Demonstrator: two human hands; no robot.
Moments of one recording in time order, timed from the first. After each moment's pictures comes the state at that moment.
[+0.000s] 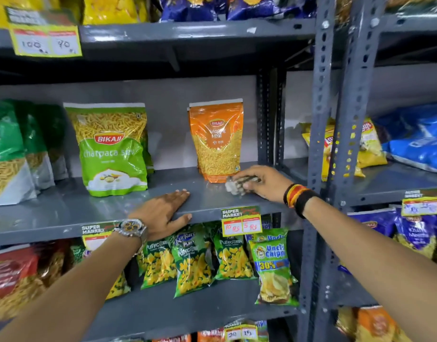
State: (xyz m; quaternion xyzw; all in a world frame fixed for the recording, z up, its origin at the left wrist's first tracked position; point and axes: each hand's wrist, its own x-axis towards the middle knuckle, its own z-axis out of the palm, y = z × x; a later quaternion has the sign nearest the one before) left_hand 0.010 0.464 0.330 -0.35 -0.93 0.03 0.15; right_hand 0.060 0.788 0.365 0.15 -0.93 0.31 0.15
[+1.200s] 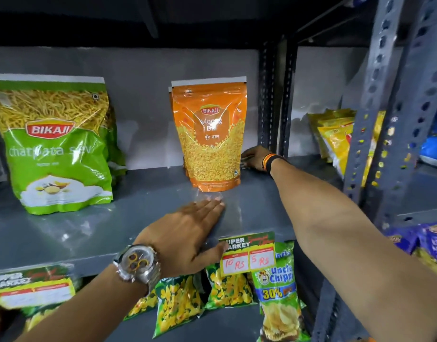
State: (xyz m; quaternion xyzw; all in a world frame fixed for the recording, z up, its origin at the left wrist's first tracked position) left_hand -0.015 0.543 0.323 -0.48 -0.86 0.03 0.17; right_hand -0.167 0.851 0.378 -0.10 -0.96 0.26 0.09
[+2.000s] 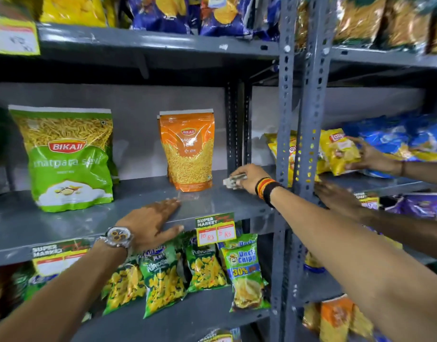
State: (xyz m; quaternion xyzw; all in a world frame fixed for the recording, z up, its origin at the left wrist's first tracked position) left_hand -0.005 0.493 0.323 -0.41 -0.90 0.01 0.15; right_hand 0.029 0.819 0.380 -0.10 -0.94 0.28 0.19
